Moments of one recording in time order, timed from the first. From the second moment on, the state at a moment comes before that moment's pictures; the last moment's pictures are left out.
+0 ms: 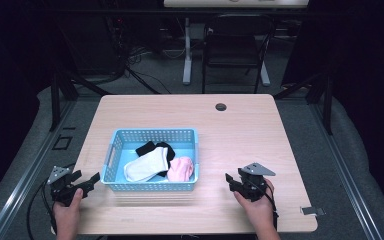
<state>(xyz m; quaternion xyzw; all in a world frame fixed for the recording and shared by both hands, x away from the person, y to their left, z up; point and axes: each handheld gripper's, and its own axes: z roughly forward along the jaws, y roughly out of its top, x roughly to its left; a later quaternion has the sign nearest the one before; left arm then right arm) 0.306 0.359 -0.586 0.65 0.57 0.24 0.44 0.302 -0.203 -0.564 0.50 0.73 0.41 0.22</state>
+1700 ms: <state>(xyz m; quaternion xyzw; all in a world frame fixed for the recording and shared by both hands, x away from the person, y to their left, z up) 0.306 0.361 -0.586 0.64 0.58 0.24 0.44 0.323 -0.148 -0.494 0.43 0.78 0.40 0.20</state>
